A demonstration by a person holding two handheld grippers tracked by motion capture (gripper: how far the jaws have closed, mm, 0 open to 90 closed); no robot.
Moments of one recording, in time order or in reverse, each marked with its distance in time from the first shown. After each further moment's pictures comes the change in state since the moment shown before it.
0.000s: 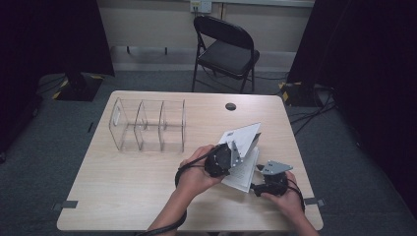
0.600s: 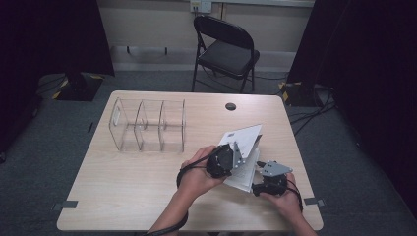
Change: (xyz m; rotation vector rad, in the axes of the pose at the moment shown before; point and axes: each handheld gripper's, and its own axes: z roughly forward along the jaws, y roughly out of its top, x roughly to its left) left arm -0.003 0.003 0.000 -0.004 0.008 0.017; right arm 0.004 0.003 -0.001 -0.057 -0.055 -0.066
